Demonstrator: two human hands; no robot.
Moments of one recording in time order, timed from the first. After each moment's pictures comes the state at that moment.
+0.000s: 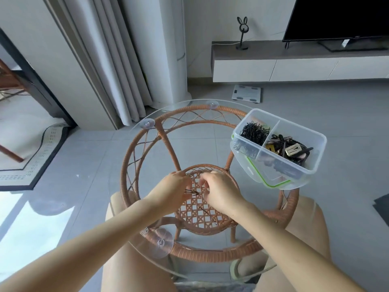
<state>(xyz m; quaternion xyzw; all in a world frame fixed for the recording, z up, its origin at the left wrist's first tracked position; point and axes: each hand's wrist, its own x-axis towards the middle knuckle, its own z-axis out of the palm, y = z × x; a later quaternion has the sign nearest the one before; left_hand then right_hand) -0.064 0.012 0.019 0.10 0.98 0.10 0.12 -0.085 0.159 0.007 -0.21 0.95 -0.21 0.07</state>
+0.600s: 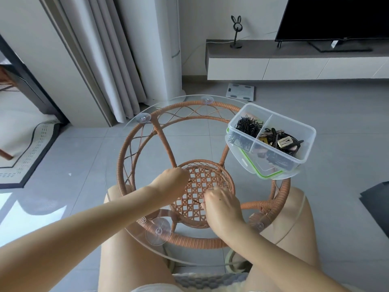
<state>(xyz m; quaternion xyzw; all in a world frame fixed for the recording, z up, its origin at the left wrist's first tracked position) -0.063 0.021 0.014 0.09 0.98 0.05 0.16 -0.024 0.163 0.006 -0.17 0.97 -0.13 0.07</state>
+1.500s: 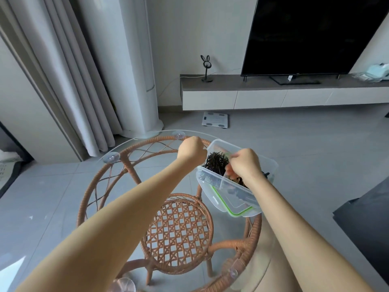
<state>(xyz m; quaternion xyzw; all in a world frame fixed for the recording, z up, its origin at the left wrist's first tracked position) -0.228 0.126 0.073 -0.01 0.96 0.27 0.01 -0.190 0.259 0.072 0.19 0.86 -0.47 0.00</state>
